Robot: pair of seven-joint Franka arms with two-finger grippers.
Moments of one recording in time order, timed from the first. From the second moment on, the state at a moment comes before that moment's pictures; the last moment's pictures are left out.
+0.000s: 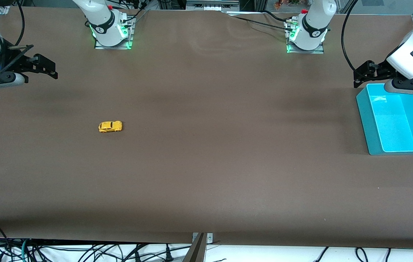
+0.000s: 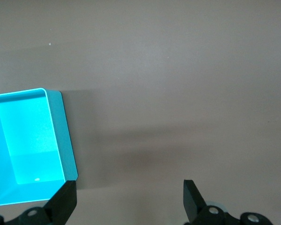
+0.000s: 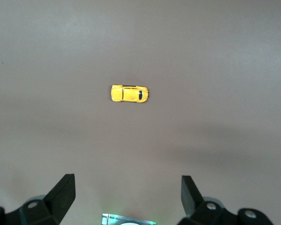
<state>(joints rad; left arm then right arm) -0.06 -0.04 -0.03 -1.67 0.03 1.57 0.01 -0.15 -0.11 0.17 -1.81 0.05 1.61 -0.13</state>
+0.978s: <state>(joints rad) -0.06 -0.04 -0.03 -1.67 0.03 1.57 0.01 -0.14 -0.07 0.15 -1.77 0.05 1.56 -0.12</state>
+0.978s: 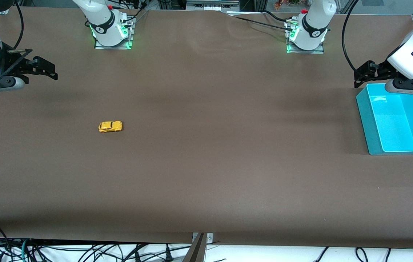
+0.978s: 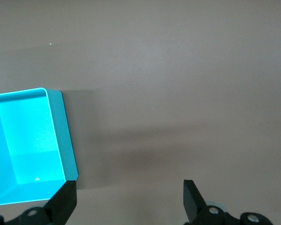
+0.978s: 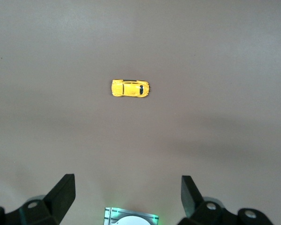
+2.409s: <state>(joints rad) -0.06 -0.04 -0.03 -1.67 0.03 1.57 0.01 -0.14 -0.06 0.15 -1.79 0.05 1.60 -0.14</state>
